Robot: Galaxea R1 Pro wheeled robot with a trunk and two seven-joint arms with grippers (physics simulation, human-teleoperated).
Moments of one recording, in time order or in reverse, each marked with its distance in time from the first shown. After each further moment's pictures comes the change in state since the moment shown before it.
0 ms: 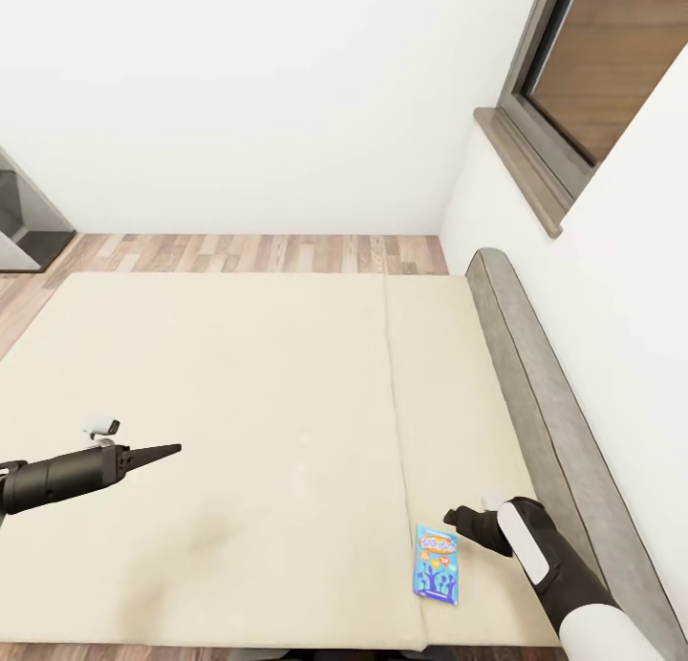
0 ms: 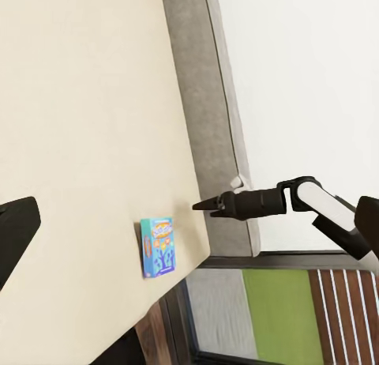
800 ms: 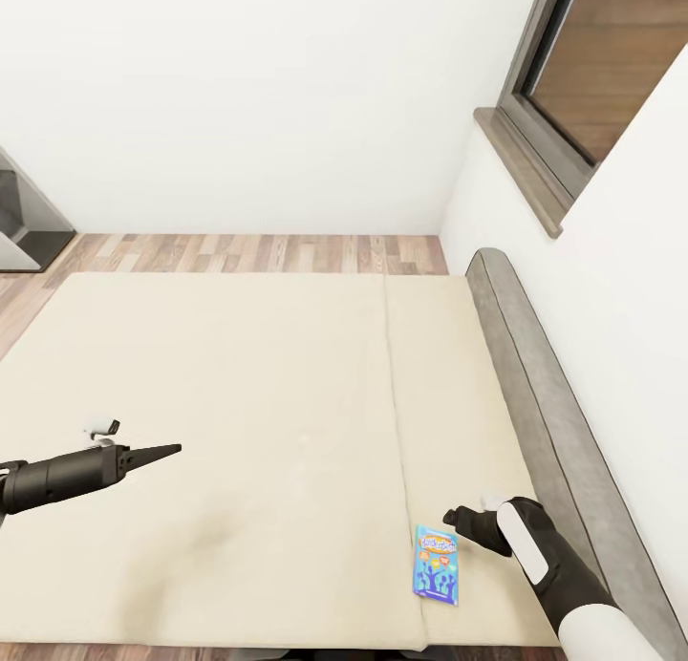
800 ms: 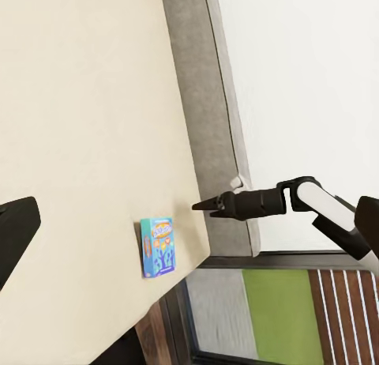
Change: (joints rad) left arm 0.000 0.000 0.000 0.000 0.000 0.000 0.000; right arm 0.000 0.002 0.001 0.000 0.000 0.000 0.000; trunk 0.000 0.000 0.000
